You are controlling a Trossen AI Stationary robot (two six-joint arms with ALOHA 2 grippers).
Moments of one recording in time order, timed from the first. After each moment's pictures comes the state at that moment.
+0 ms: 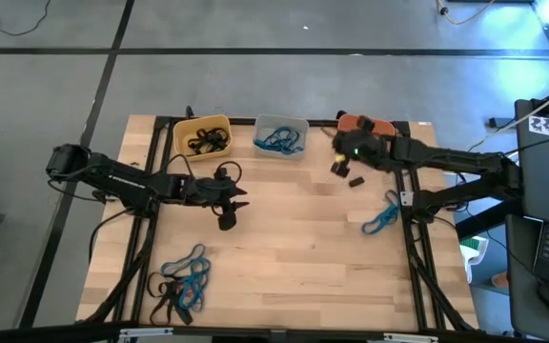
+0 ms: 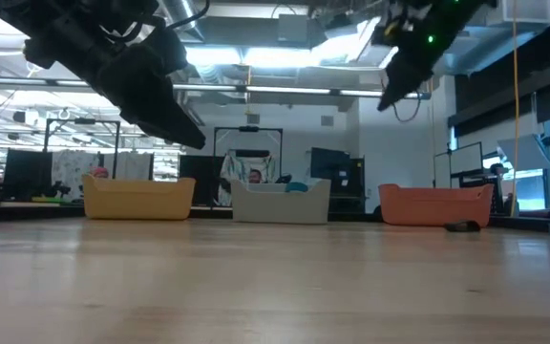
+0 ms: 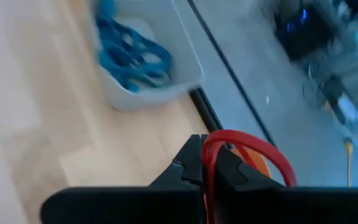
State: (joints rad) left arm -0.05 1.23 0.51 0.10 -0.27 -0.19; right arm -0.26 1.20 1.02 -0.62 0.53 -0.13
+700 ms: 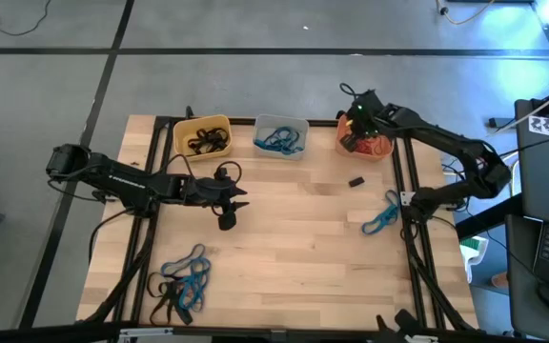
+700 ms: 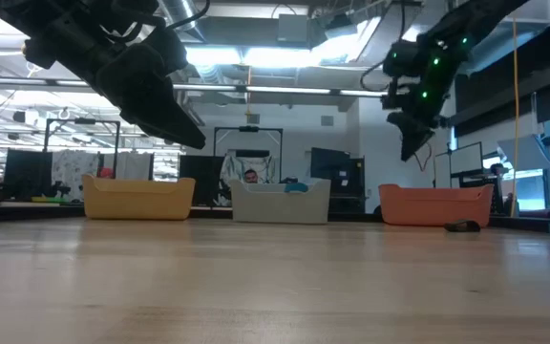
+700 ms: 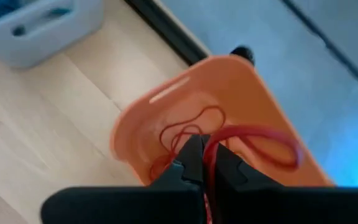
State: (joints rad) left arm -0.05 1.23 0.51 0.10 -0.27 -0.19; right arm -0.79 1.37 1.02 -0.65 0.17 -0.11
